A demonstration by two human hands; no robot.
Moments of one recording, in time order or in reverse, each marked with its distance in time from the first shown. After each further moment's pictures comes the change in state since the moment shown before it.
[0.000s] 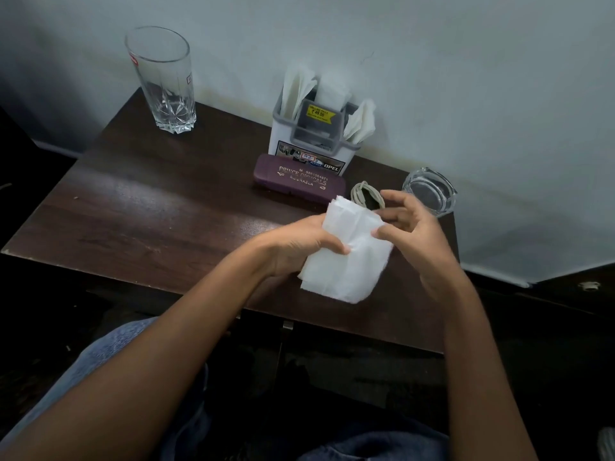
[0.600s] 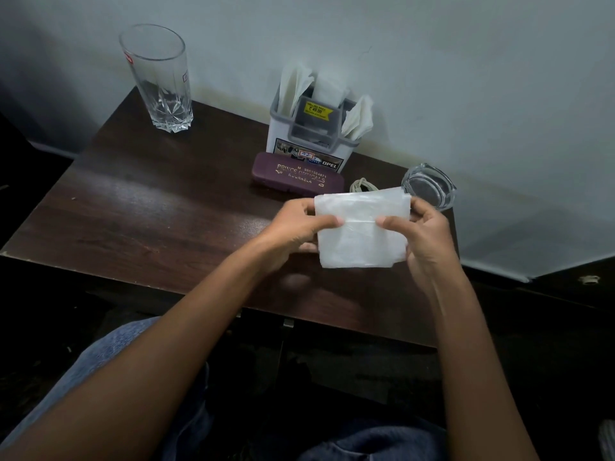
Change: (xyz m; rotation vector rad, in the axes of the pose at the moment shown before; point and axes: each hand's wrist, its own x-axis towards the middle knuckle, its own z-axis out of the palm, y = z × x) left_hand 0.008 -0.005 -0.010 -0.003 0.309 0.107; right_hand 0.005 0.009 0.002 0.374 0.150 0.091
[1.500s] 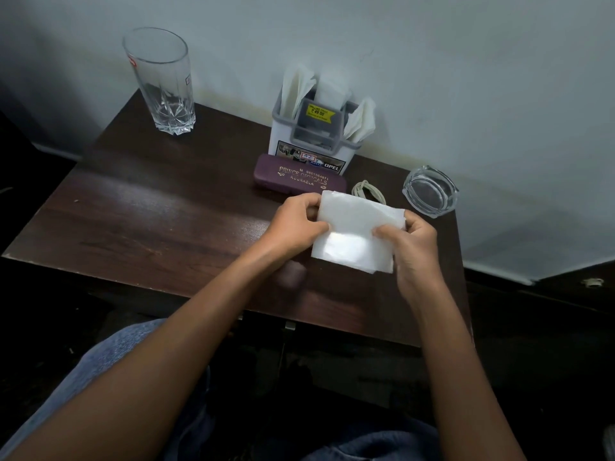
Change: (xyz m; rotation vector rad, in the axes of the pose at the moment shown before) left_hand 0.007 -0.005 -0.004 0.324 0.147 0.203; right_hand -0.001 0.016 0.016 -0.038 0.107 -0.033
